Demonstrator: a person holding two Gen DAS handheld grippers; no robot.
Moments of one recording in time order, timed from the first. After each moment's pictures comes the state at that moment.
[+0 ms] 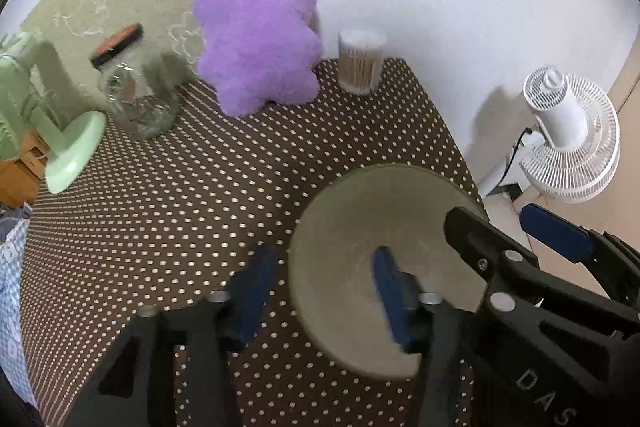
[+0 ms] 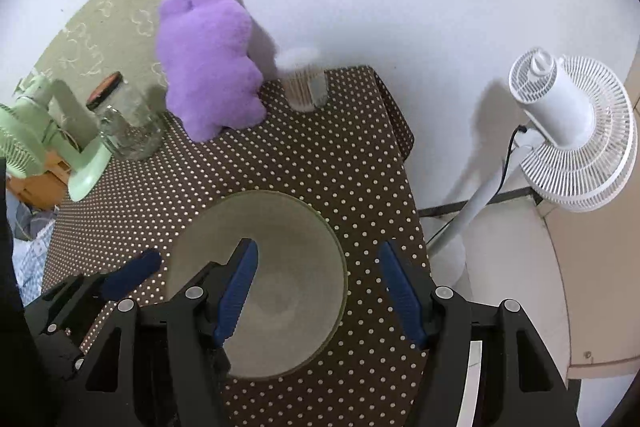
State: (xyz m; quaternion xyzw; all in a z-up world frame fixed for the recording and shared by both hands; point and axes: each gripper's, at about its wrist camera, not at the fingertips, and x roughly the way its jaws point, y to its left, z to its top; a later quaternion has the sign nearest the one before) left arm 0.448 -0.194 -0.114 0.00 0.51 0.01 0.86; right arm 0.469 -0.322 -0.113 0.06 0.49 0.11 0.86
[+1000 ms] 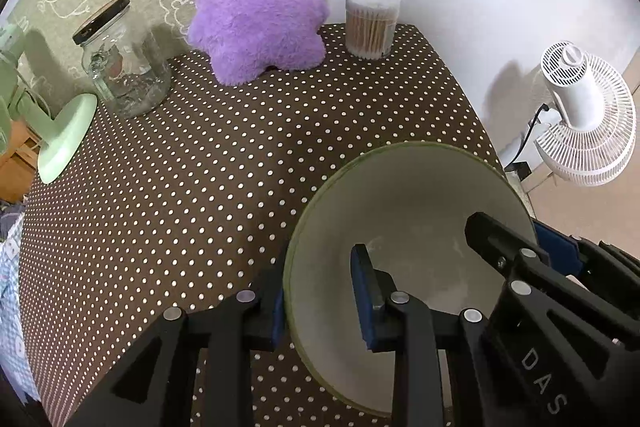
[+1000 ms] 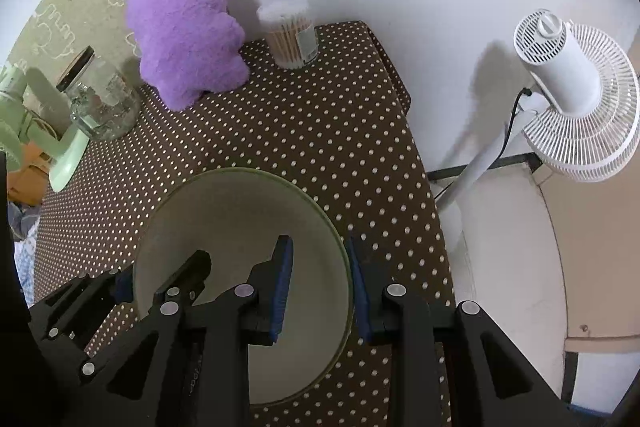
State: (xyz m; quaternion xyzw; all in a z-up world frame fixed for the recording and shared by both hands) left arm 0.455 -0.189 -0.135 0.01 0.54 0.02 0.84; right arm 0.478 -0.310 -0.138 0.06 0.55 0.09 0.83
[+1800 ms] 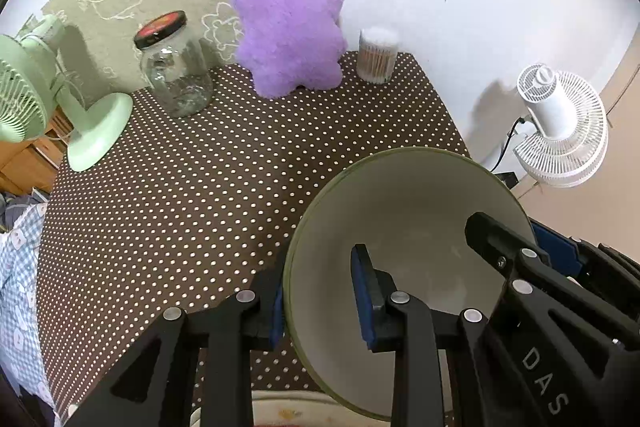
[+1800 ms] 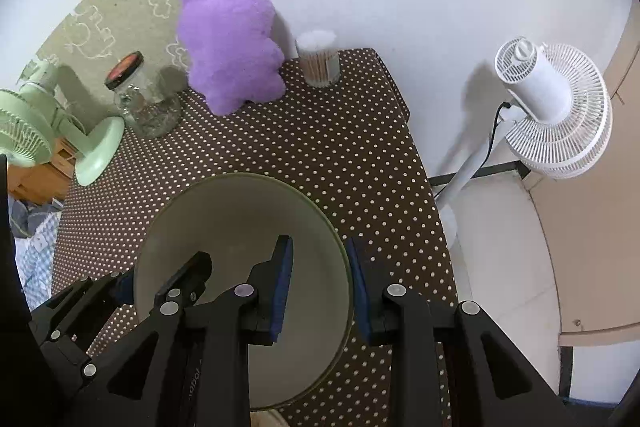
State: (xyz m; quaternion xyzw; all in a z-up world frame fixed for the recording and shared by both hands) left arm 0.396 -0.163 -0.077 0.00 0.52 0.01 0.85; right arm 0.421 -0.291 -0.067 0.05 0.52 0.08 0.85
